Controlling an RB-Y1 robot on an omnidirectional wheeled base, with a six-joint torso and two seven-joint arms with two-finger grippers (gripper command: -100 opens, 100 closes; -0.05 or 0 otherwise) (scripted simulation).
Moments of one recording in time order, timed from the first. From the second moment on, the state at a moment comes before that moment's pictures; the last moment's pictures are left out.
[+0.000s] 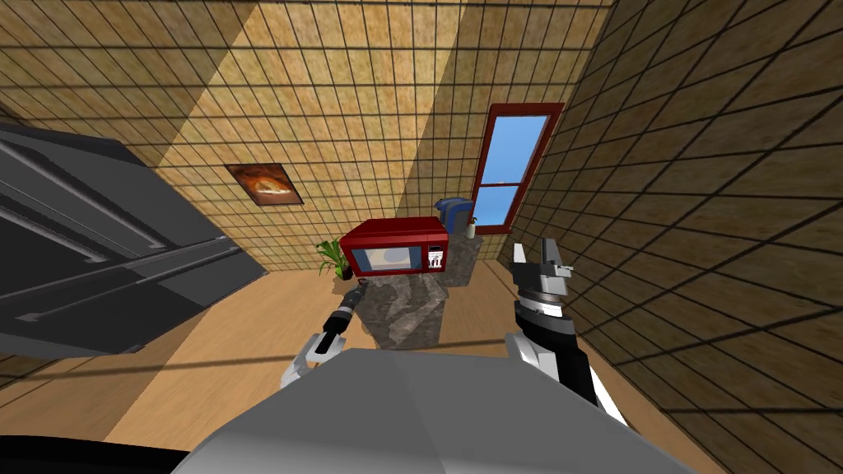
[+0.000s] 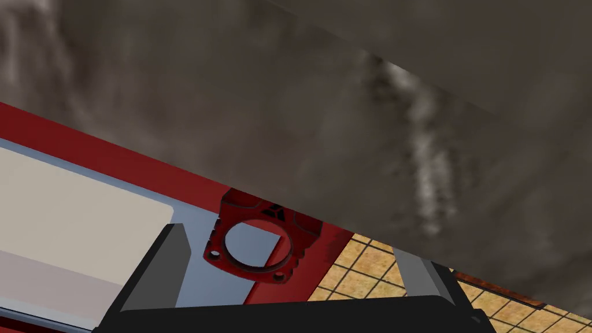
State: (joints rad) left arm 0.19 0.28 0.23 -1.28 -0.36 -0.50 -0.44; right arm 0.50 0.01 -0.04 -2.35 0.01 -0.56 -0.12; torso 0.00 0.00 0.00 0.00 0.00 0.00
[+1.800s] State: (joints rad) left arm -0.13 0.41 0.50 -0.79 -0.30 -0.55 -0.48; right arm 0.50 0.01 -0.04 -2.35 0.01 -0.56 -0.12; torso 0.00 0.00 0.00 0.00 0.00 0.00
